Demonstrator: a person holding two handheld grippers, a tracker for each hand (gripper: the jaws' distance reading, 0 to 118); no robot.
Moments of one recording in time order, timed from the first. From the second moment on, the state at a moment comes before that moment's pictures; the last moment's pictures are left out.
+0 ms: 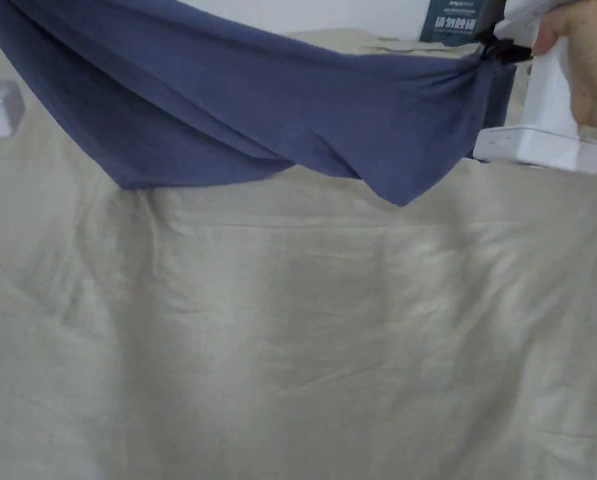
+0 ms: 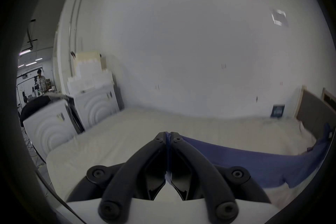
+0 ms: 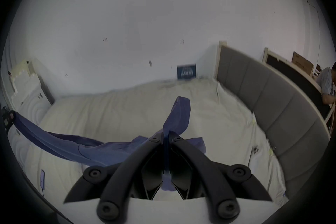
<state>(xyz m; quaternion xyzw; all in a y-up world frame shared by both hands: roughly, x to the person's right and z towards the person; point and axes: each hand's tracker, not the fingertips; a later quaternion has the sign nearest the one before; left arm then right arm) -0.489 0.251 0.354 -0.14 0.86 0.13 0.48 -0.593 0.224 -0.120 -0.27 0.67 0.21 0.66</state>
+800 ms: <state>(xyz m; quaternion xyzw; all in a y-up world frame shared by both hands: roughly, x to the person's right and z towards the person) -0.203 0.030 0.364 -0.06 0.81 0.40 0.42 -0.369 0.024 -0.185 -0.43 0.64 0.24 0.59</state>
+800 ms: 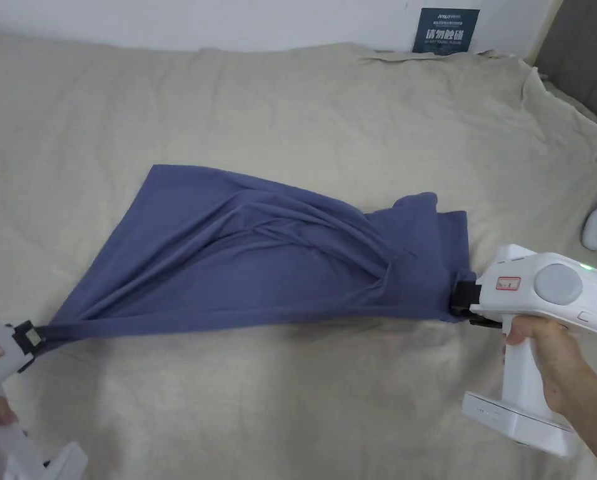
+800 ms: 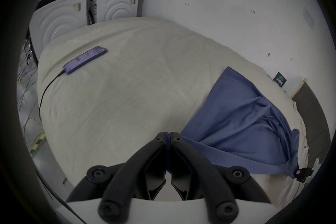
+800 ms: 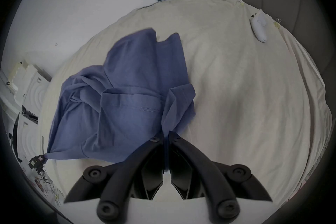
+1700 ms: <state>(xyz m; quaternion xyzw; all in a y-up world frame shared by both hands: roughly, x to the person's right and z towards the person) -0.086 0.051 0.346 -0.06 0.83 0.37 0.42 -0.250 0.061 -0.205 -0.30 0.68 0.27 0.61</state>
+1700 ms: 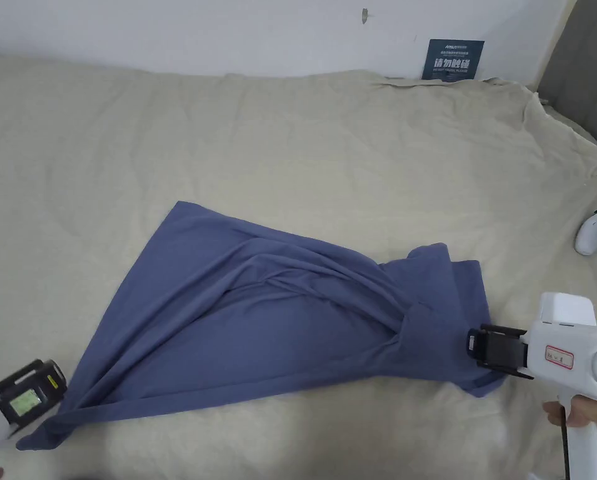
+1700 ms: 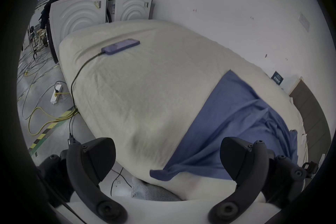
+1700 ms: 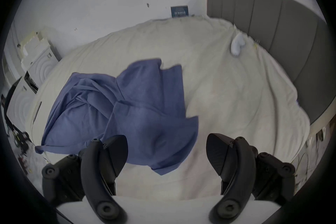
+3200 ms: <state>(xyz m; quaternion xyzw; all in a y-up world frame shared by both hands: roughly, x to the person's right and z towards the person) -0.154 0.107 0.191 -0.08 0.77 0.07 0.63 -0.171 0.121 -0.151 -0.10 0.73 0.09 0.67</state>
